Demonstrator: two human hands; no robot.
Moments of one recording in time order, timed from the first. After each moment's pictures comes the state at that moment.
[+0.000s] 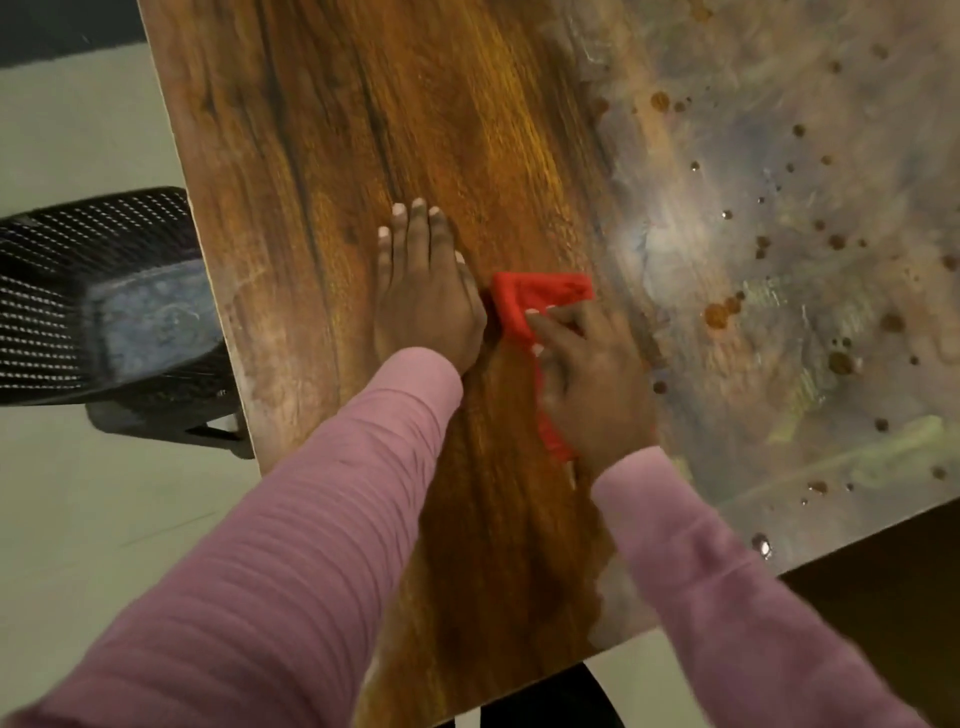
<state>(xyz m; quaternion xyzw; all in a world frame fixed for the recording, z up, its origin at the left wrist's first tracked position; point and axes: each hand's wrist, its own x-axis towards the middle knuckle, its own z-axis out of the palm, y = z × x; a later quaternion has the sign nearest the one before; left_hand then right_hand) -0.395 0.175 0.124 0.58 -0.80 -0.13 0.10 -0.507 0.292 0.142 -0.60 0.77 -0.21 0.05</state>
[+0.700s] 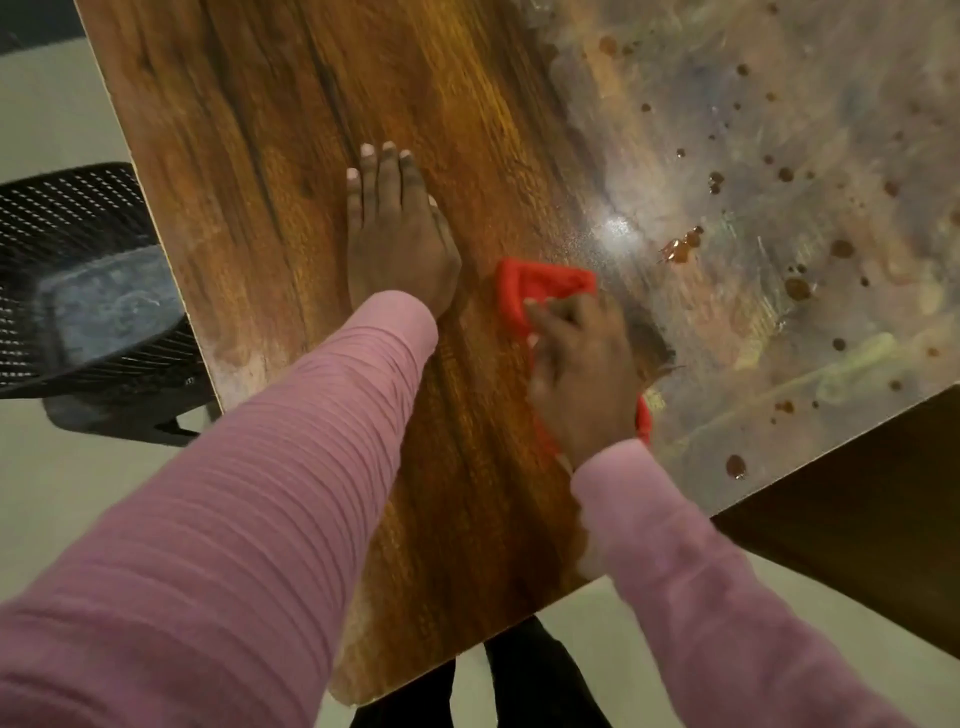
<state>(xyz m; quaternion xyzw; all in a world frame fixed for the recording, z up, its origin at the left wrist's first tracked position) -0.400 0.179 0.125 0.54 -0.82 -0.11 0.12 -0.485 0.341 0.140 -0.51 0.83 -0.22 0.04</state>
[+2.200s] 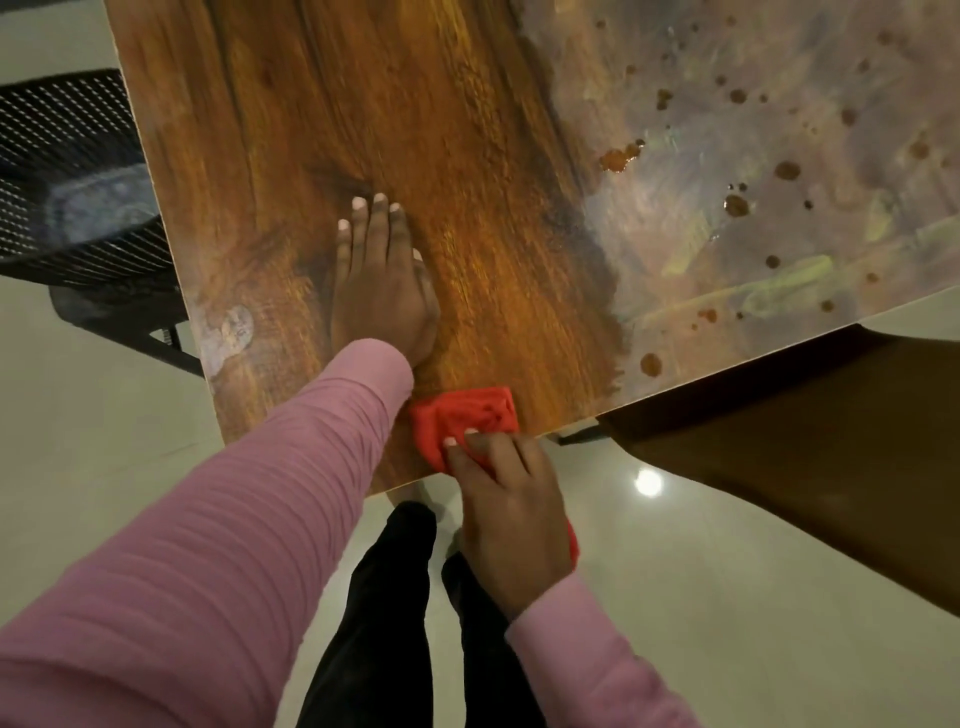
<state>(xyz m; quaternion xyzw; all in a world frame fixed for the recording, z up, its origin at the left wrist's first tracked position) -0.377 0.329 0.121 0.55 -0.82 -0.10 0.10 -0.419 0.539 0.146 -0.61 0.76 -0.18 0.12</state>
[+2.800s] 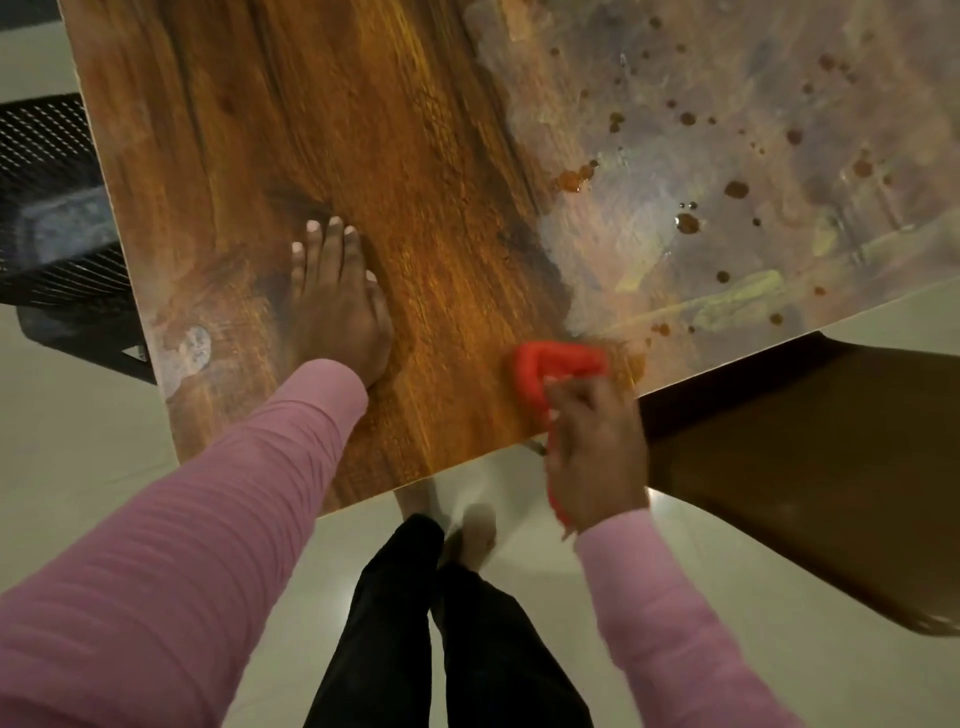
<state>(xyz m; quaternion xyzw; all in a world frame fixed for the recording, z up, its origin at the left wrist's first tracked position) -0.376 0.328 0.119 0.55 -0.82 -0.10 0.11 -0.533 0.531 0.149 -0.52 0.83 -0.18 0.10</state>
